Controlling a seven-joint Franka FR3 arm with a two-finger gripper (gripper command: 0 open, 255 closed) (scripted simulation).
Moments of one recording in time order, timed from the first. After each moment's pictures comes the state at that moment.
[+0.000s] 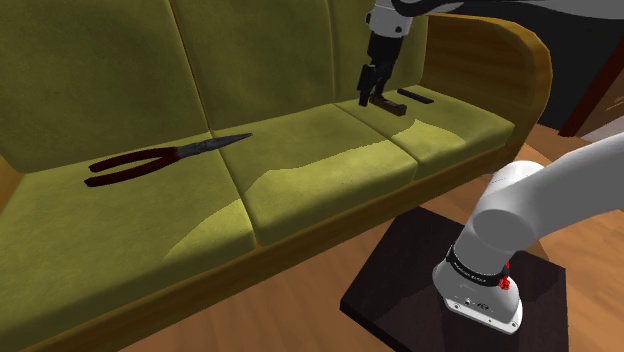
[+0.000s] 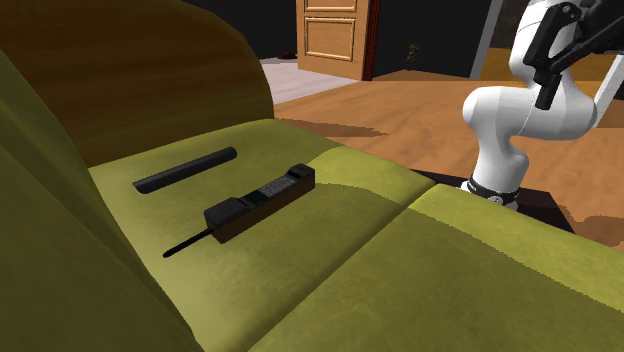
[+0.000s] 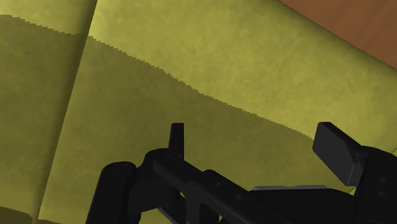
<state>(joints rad) -0.11 -0.62 -0.06 -2.25 0.00 1.74 -0.18</state>
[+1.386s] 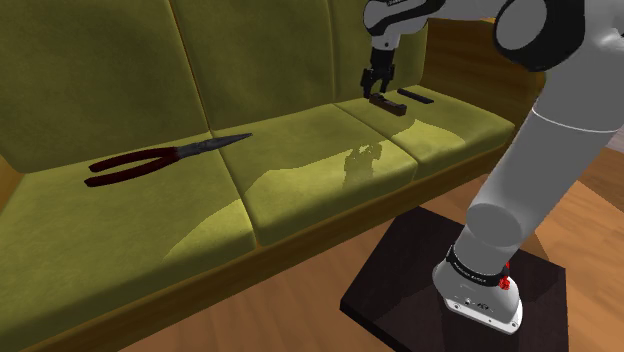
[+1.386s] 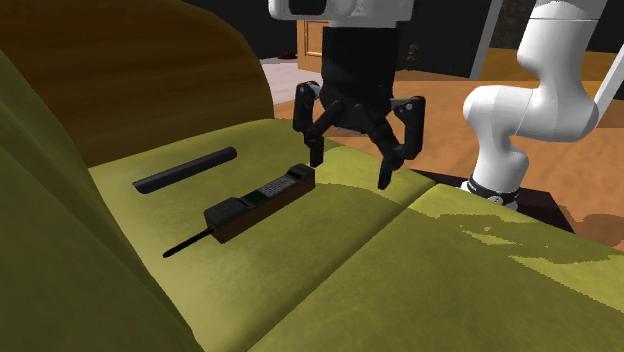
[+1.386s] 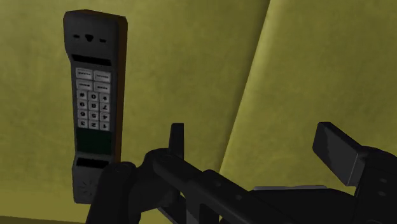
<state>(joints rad) -0.26 -0.01 -0.32 -1.84 0.03 1.88 -0.35</state>
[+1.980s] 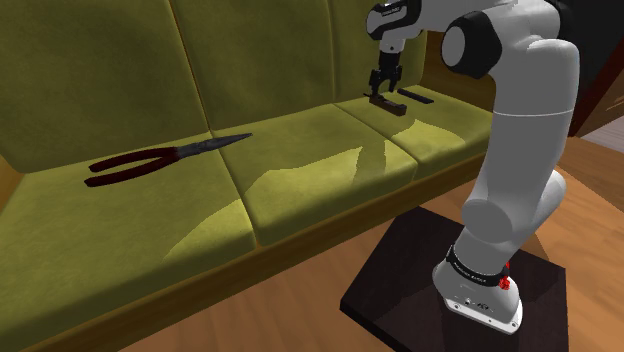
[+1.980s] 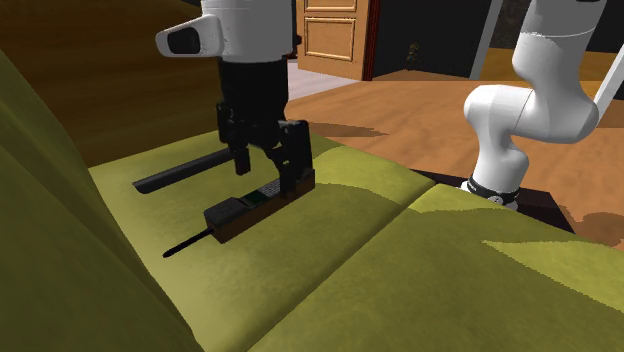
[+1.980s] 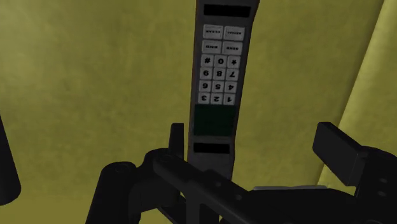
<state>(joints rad) -0.38 0.30 -0.39 -1.53 0.13 1.82 -0.44</state>
